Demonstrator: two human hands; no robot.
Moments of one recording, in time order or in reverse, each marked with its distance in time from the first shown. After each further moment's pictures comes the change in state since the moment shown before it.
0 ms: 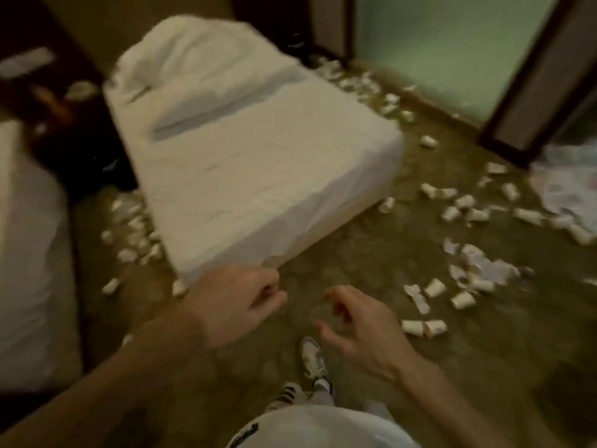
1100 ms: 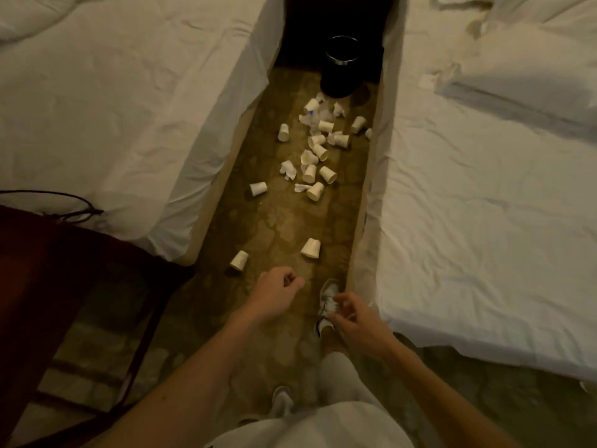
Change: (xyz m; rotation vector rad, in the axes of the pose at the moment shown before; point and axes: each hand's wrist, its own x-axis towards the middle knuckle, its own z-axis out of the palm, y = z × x) left_hand -0.208 -0.641 0.154 -1.045 0.182 -1.214; right_hand 0.443 -0.281 0.515 0.114 -0.973 0.320
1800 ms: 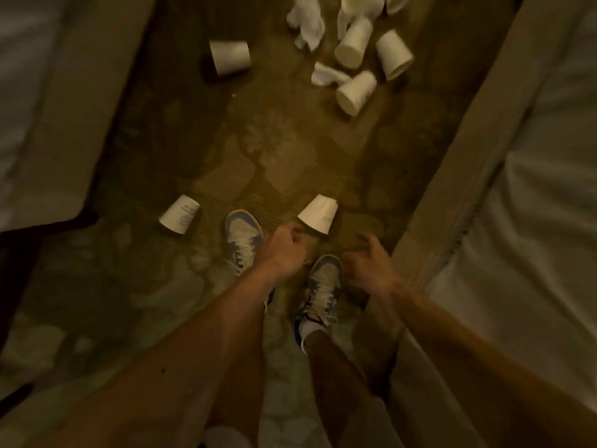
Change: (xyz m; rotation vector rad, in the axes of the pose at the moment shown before) left_hand 0.495 -0.181 0.148 -0.236 -0.130 -0.474; right_hand 0.540 0.130 -0.029 0.190 -0.005 0.486
